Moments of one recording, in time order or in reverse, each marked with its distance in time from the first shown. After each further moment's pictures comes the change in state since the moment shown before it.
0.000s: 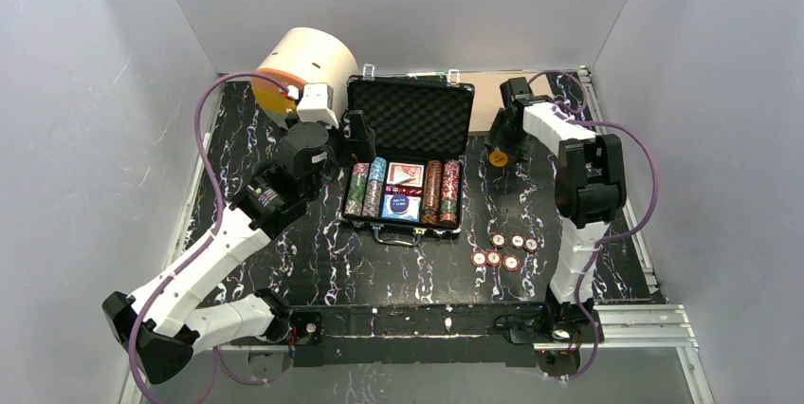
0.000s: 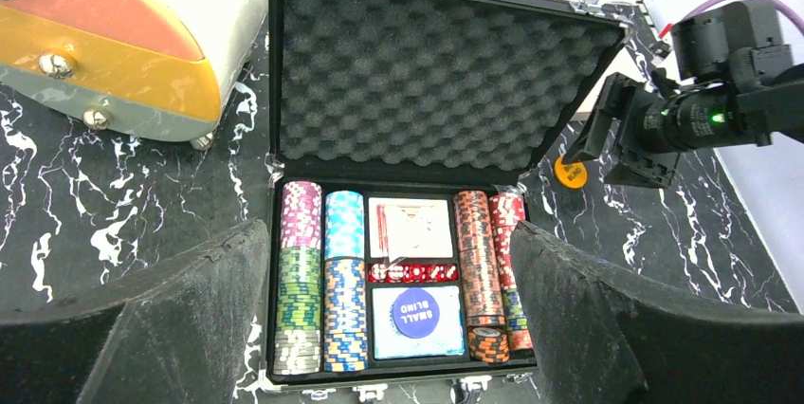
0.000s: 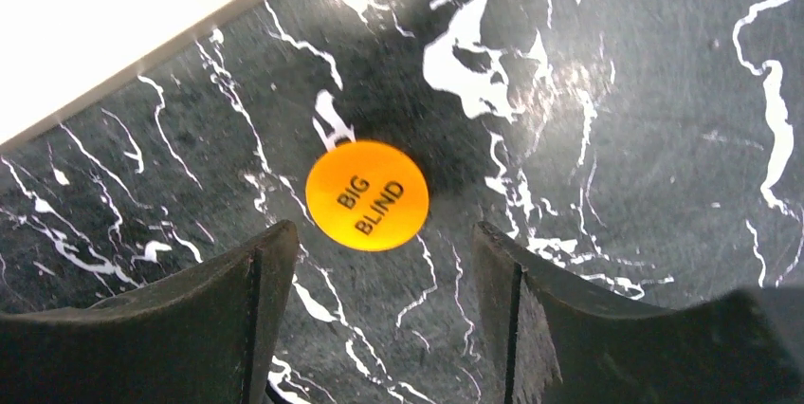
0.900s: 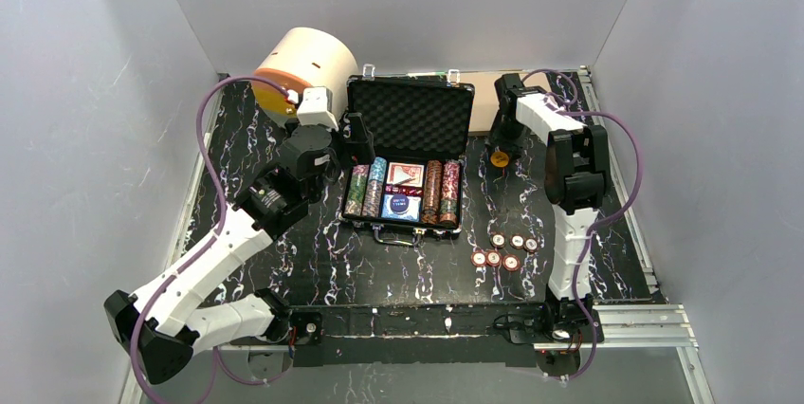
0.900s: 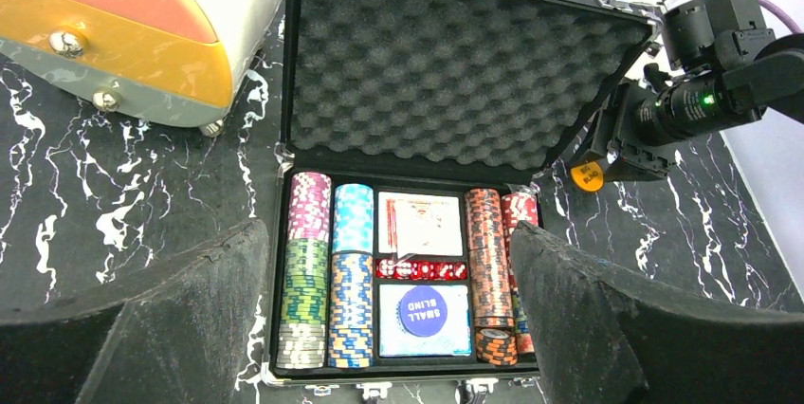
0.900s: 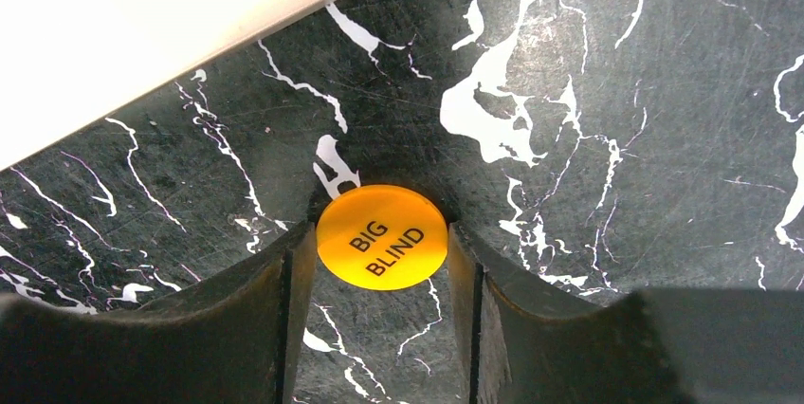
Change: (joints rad) left arm 0.000 -0.003 -0.031 0.012 -0.033 -0.024; right arm 0.004 0.185 0.216 -0.148 0.001 -0.041
